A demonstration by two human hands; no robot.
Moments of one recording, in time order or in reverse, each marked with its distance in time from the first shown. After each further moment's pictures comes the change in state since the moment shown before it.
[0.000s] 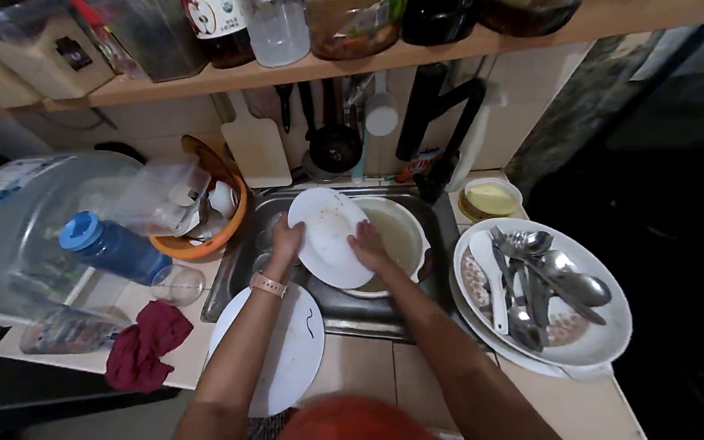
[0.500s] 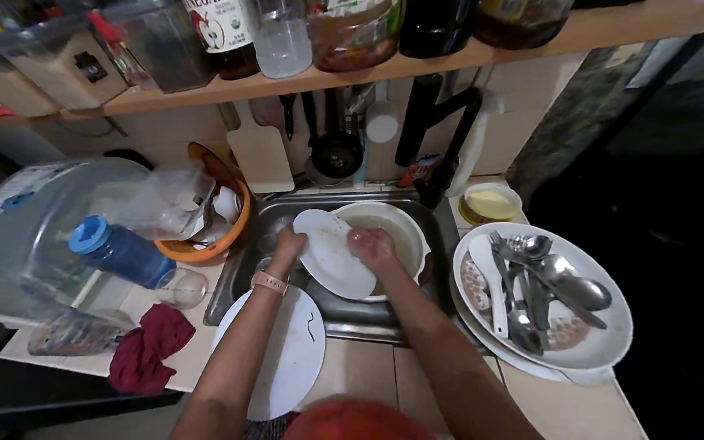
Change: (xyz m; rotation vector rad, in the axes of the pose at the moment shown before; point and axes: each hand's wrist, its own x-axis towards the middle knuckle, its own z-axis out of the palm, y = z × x) left_hand 0.013 -0.008 -0.001 0.179 -0.102 -0.069; right_hand 0.001 -0.019 -0.008 1.699 0.164 0.305
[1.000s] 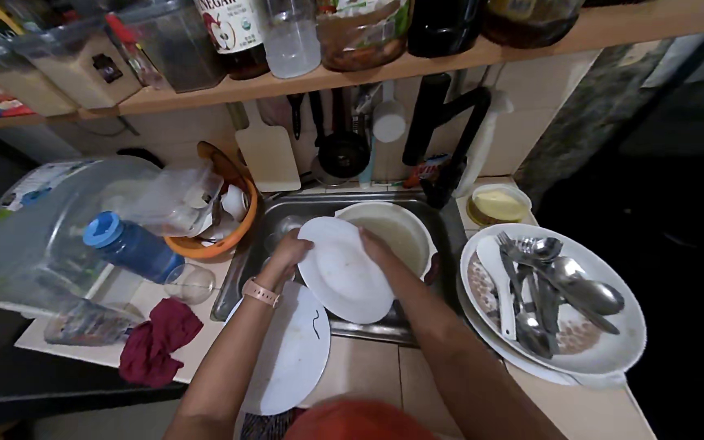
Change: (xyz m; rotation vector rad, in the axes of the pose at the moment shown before) left_hand -0.045 0.021 -0.023 -0.065 -0.144 -0.078; right_hand 0.012 -0.007 -0.002 -1.562 -0.096 -0.114
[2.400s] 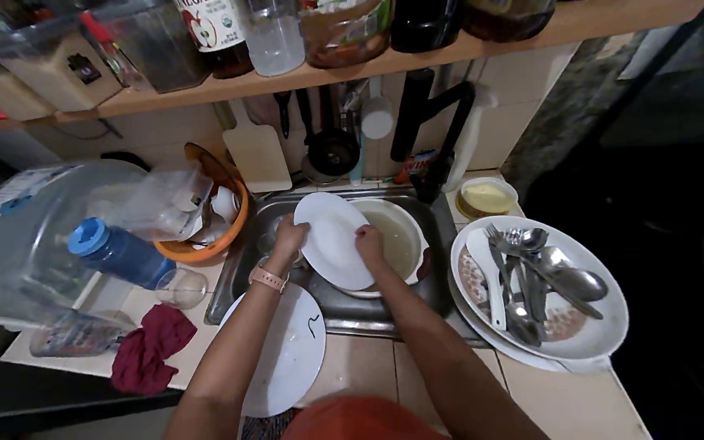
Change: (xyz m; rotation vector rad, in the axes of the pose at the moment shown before) left_hand 0.036 -0.003 0.019 -0.146 0.118 0.148; right_hand -0.022 -0.023 0.009 0.122 0.312 -0.003
